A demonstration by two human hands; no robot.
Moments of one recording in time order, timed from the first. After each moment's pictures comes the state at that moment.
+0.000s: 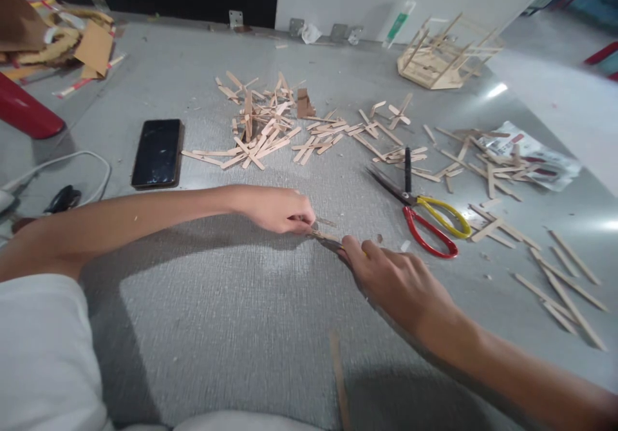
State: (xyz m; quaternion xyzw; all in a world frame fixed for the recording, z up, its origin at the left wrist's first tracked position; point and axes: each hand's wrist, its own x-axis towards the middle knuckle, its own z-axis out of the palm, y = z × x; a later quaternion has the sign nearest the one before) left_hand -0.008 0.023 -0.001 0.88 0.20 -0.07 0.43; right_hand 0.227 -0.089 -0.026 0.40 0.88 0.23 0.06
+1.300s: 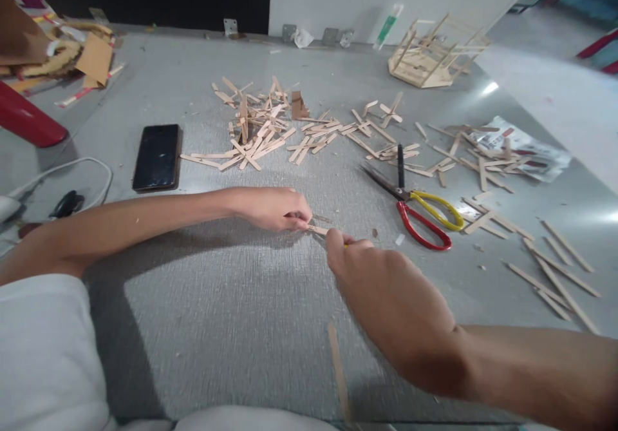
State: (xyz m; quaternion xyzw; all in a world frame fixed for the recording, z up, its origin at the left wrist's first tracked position) left_hand -0.006 0.018 0.001 0.89 0.22 -0.05 0.41; right_hand 0.168 -0.104 0.027 0.47 0.83 0.19 0.24
